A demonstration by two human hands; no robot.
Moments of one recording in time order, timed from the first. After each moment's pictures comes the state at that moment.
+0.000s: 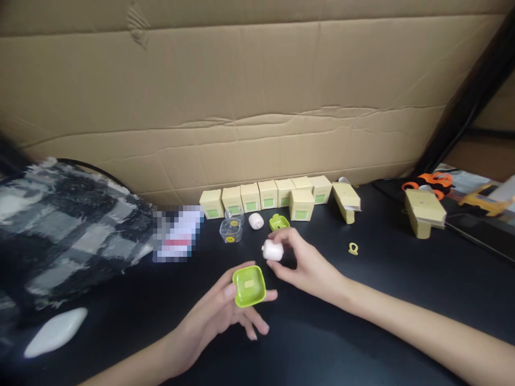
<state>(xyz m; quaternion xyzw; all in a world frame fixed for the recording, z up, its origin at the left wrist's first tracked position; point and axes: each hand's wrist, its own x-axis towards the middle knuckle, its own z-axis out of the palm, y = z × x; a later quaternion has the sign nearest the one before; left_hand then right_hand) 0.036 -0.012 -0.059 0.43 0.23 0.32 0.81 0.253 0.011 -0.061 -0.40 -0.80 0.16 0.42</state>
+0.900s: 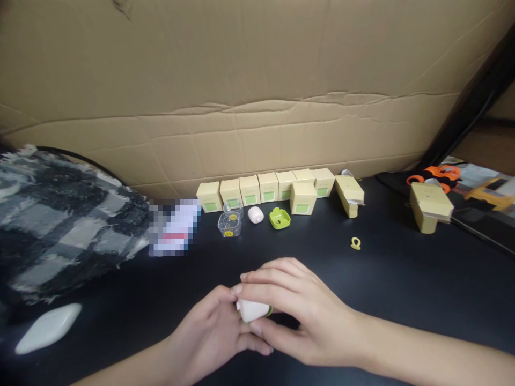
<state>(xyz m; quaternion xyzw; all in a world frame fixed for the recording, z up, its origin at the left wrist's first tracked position) 0.046 -0.022 -0.060 0.25 0.23 0.26 0.91 0.236 -0.035 -0.037 -0.28 -0.89 0.14 0.33</state>
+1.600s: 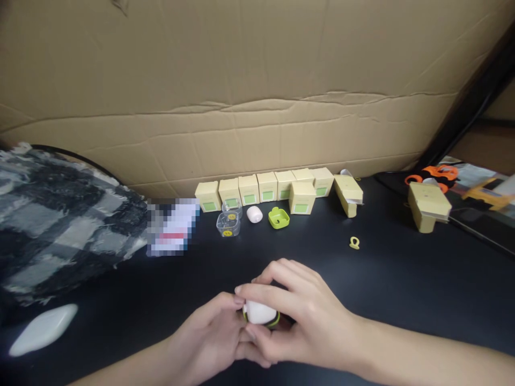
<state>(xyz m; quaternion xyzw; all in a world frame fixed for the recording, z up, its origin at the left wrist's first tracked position) 0.048 -0.025 -0.054 0.28 0.24 0.22 0.90 0.230 -0.037 -0.045 -0.32 -0.86 0.10 0.38</state>
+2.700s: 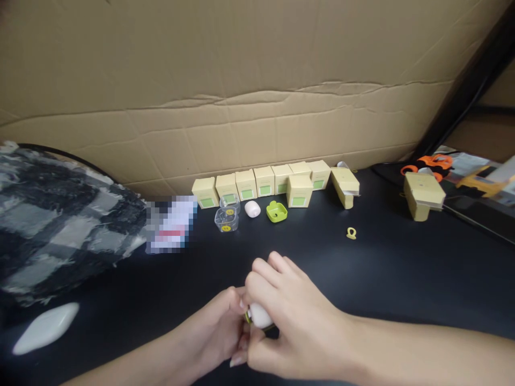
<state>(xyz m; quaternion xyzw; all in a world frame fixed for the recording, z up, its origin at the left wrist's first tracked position) 0.053 -0.028 -0.044 0.32 0.32 0.19 0.87 0.209 -0.051 -0.032 -0.41 -0.85 0.15 0.29</state>
